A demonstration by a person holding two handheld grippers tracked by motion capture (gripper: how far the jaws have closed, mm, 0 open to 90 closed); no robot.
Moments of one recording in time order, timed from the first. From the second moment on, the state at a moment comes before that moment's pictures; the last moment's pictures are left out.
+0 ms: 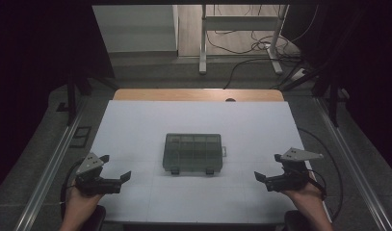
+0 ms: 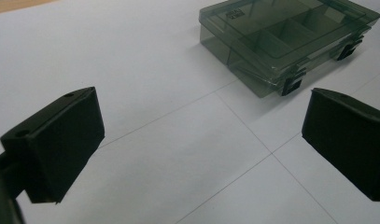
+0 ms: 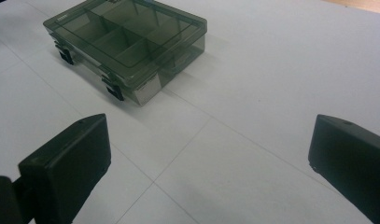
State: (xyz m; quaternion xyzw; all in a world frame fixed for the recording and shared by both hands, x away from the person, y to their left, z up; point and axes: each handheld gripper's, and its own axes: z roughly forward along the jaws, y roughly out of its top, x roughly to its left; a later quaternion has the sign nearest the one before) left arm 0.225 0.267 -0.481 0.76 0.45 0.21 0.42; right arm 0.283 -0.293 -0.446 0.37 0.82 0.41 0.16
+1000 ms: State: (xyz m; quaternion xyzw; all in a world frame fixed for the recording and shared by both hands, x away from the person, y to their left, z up) left arm 0.211 0.283 -0.482 0.76 0.47 0.22 0.40; right arm 0.256 -0.306 -0.455 0.39 0.81 0.40 0.17
